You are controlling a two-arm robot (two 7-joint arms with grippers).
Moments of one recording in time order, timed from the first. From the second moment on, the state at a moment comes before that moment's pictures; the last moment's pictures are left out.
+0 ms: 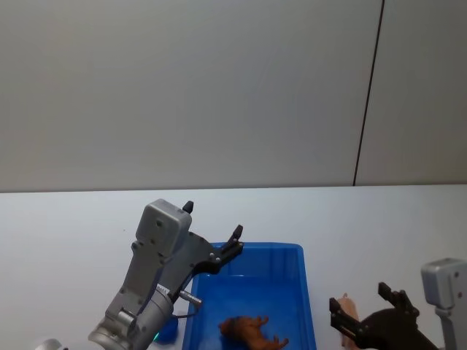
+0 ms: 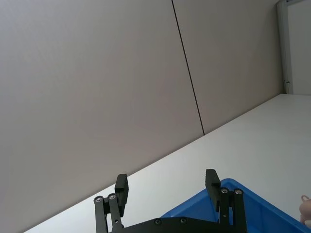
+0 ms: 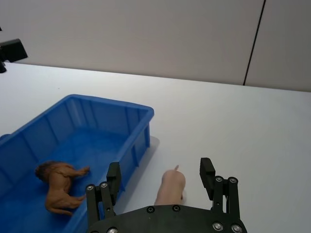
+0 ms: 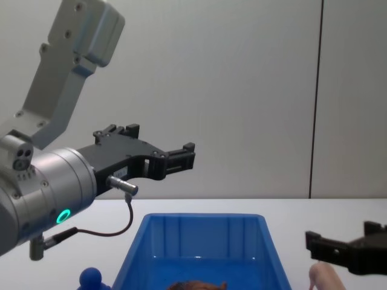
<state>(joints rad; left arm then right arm) -0.24 0.38 0.45 -1.63 -0.20 0.01 -0.01 -0.09 0.27 -0.27 -1.77 0.25 0.20 0.06</state>
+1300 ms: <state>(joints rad) -0.24 0.38 0.45 -1.63 -0.20 0.01 -0.01 -0.08 0.22 -0.28 -1.63 0.22 0.20 0.04</state>
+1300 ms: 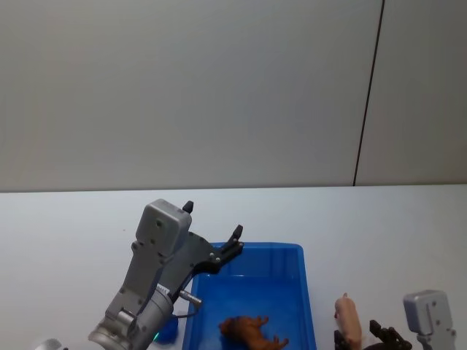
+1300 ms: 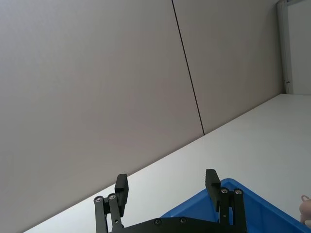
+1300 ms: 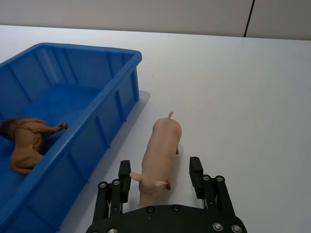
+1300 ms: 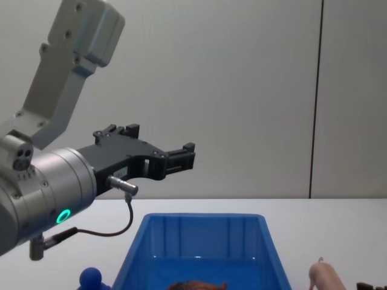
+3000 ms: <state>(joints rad) -0.24 0.38 0.45 -1.63 -0.20 0.01 -0.01 0.05 0.18 -0.29 -1.66 0.18 0.05 0.32</state>
